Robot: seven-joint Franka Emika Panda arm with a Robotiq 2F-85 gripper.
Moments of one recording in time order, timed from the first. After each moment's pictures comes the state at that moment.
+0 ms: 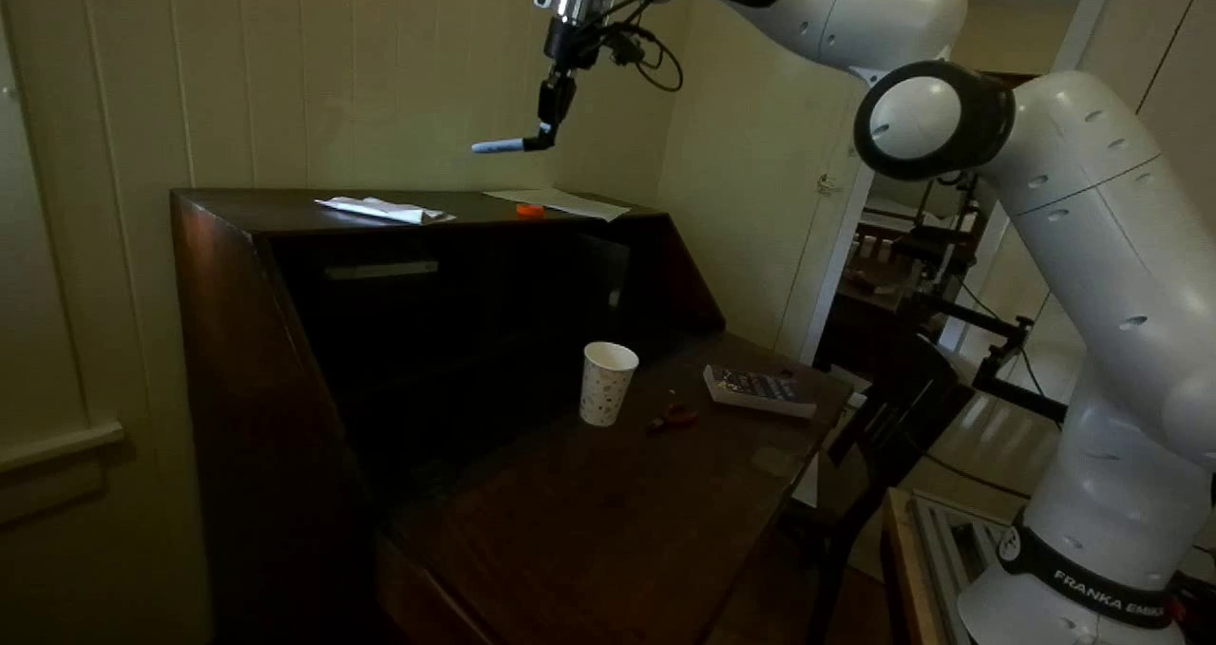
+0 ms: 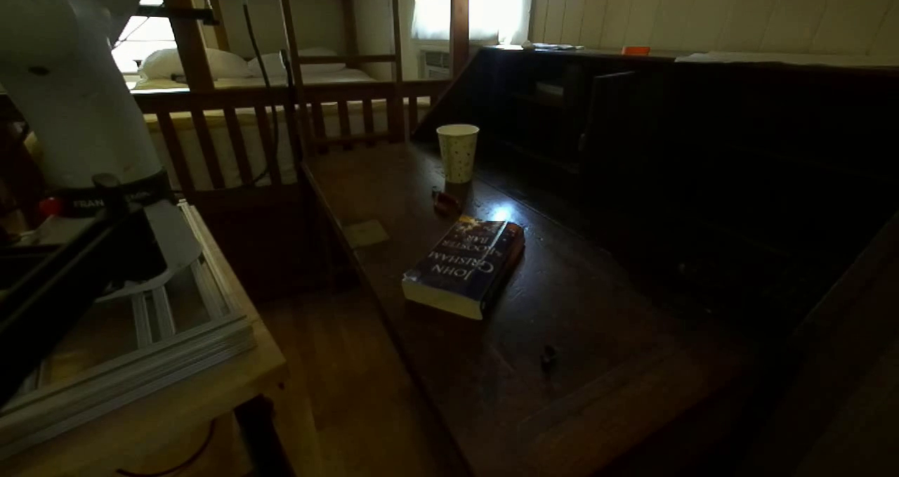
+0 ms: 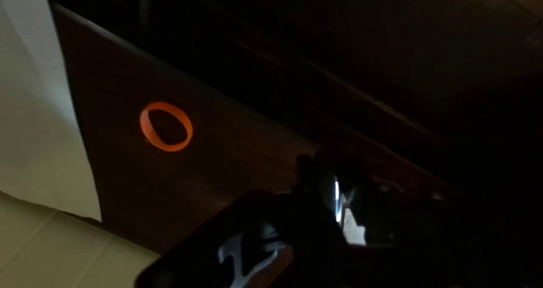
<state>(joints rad) -0.16 0.73 -0.03 -0.60 -0.05 1.57 -0.44</state>
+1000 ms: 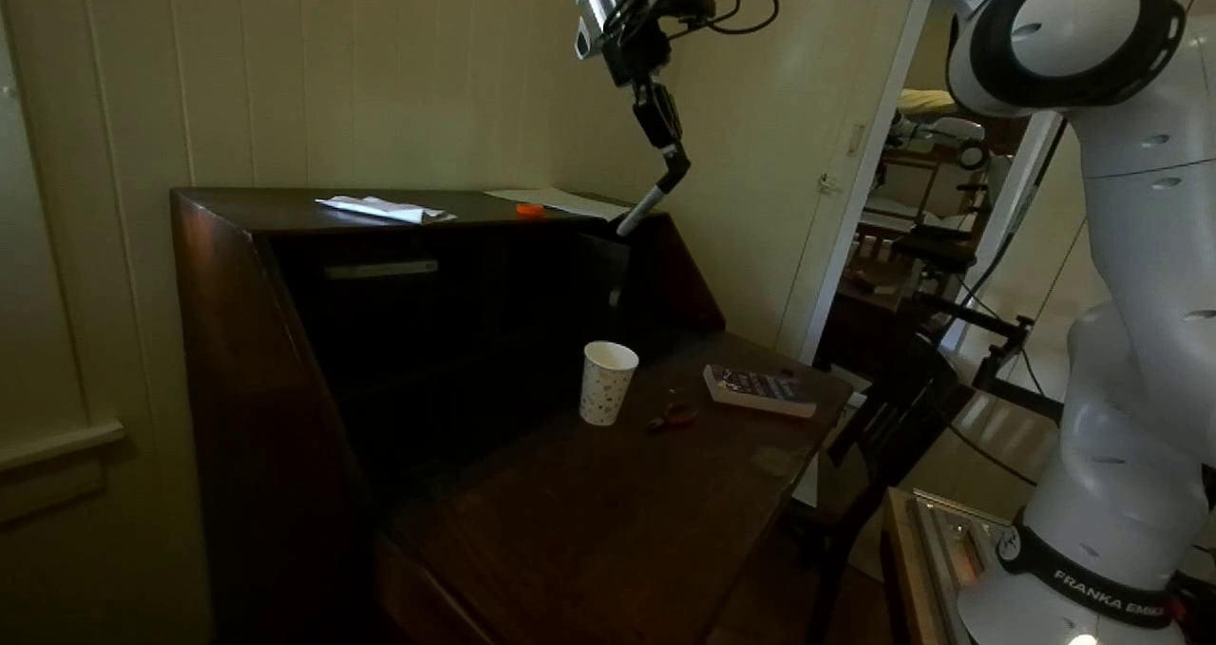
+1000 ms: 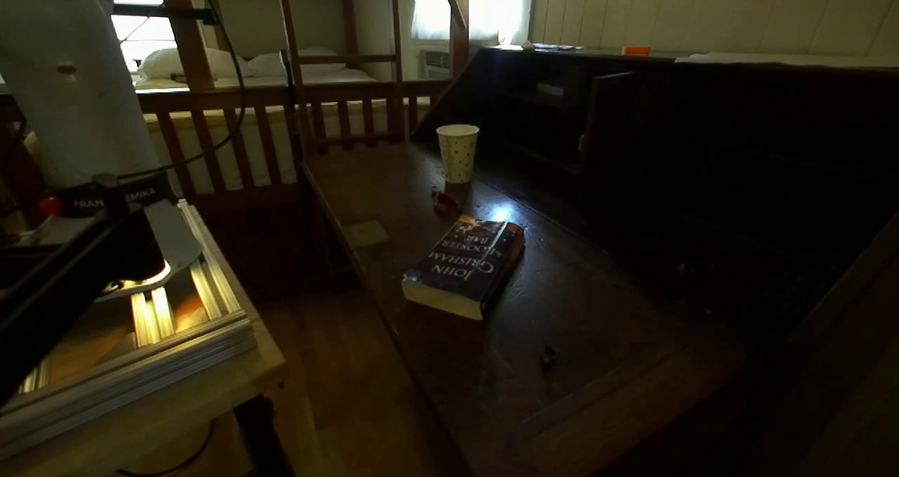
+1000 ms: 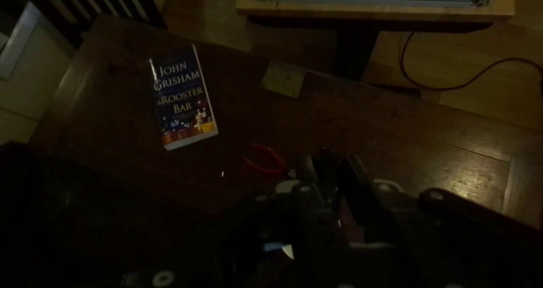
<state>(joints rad) 0.04 0.45 -0.09 -1.01 -0.22 0.94 -0.18</state>
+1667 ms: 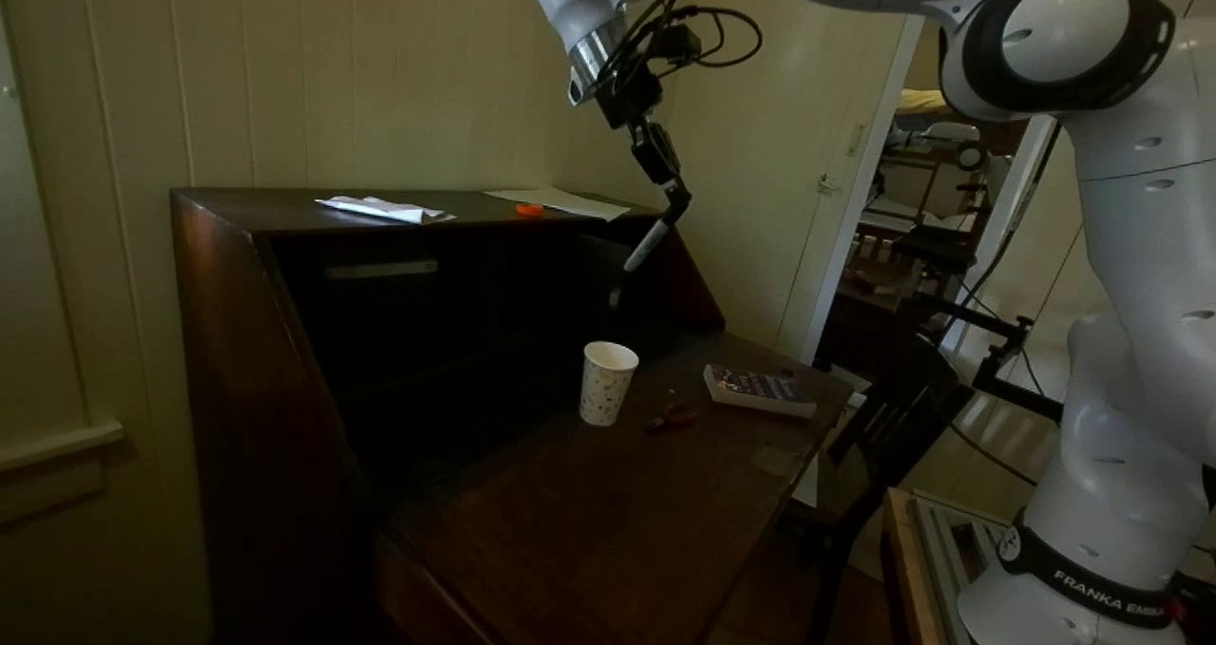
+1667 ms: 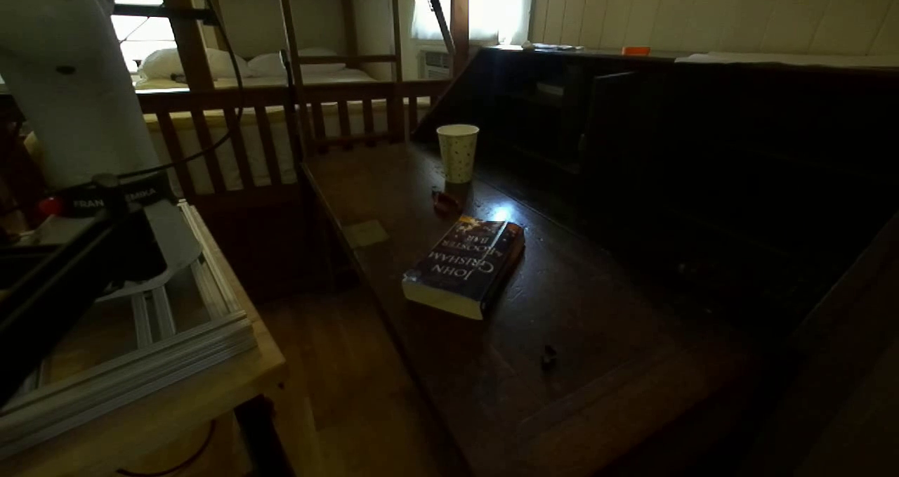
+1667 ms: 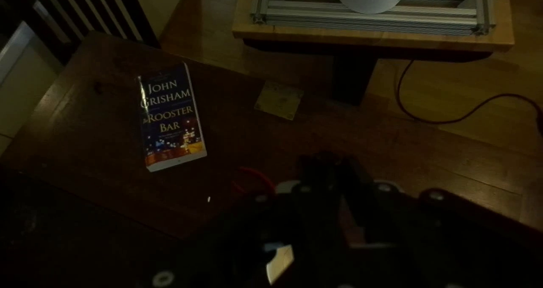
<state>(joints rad) 0.04 0.47 -0.08 -1.11 -0.22 0.95 -0.20</state>
